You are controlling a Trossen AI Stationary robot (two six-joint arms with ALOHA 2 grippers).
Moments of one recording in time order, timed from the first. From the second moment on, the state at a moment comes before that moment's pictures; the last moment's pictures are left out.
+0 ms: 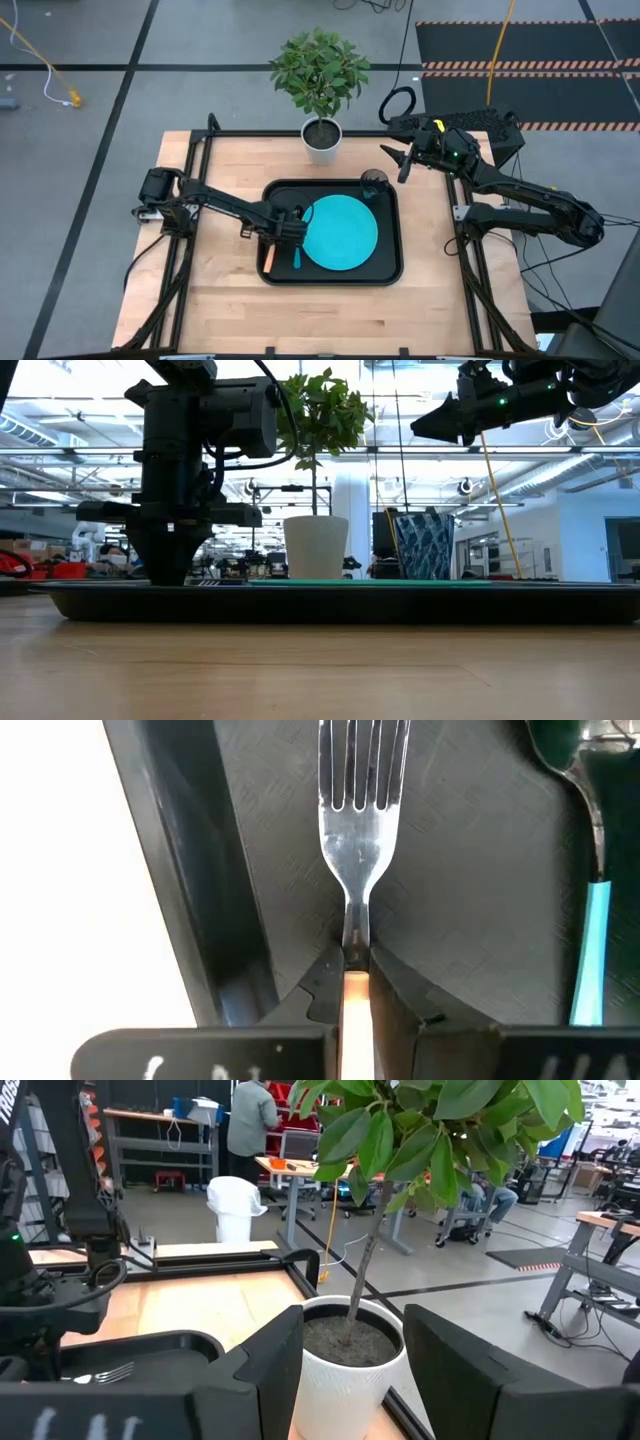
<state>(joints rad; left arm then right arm) -0.12 1.80 1.08 -0.85 -0.07 -1.52 -0.60 0.86 0.52 0.30 -0.18 -0.12</state>
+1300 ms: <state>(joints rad) -0.10 1.79 1.09 -0.87 -0.12 -1.64 -0.60 0.80 0.52 0.28 -0.18 -0.15</state>
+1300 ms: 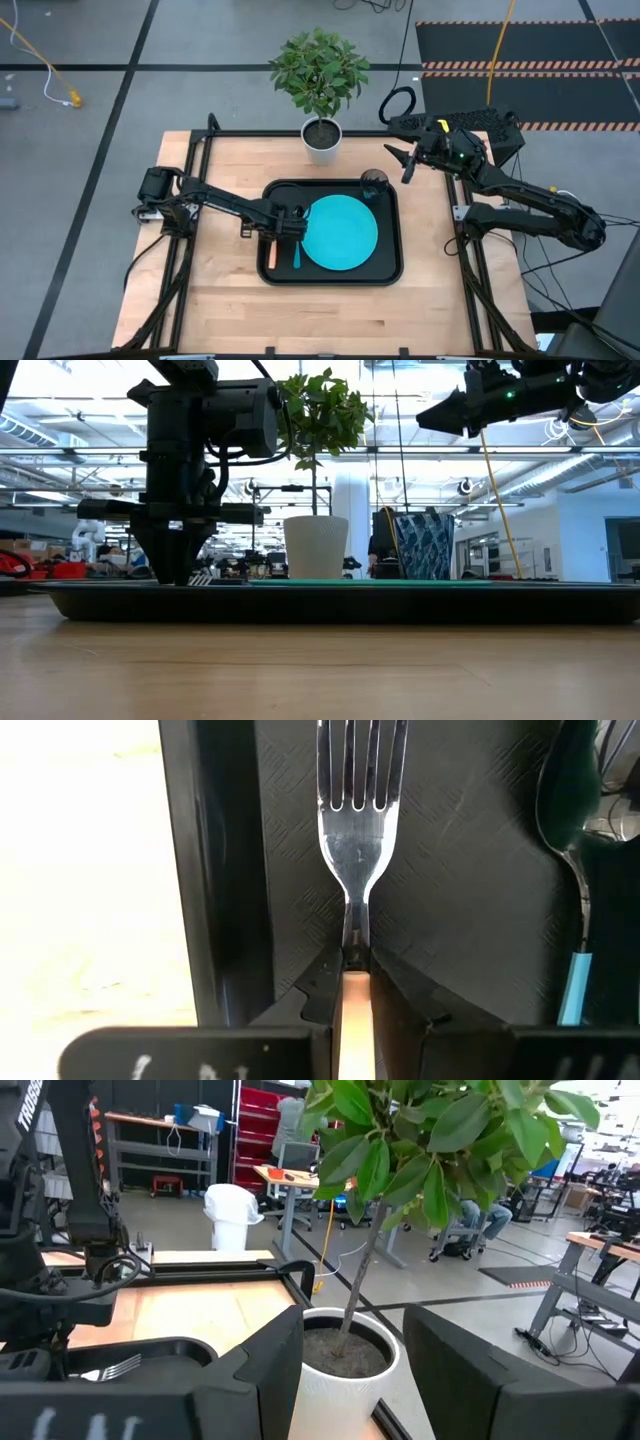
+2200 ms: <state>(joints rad) -0.10 1.73 1.09 -0.86 -0.10 -1.58 -0.60 0.80 0.52 0.26 -0.18 -0.16</state>
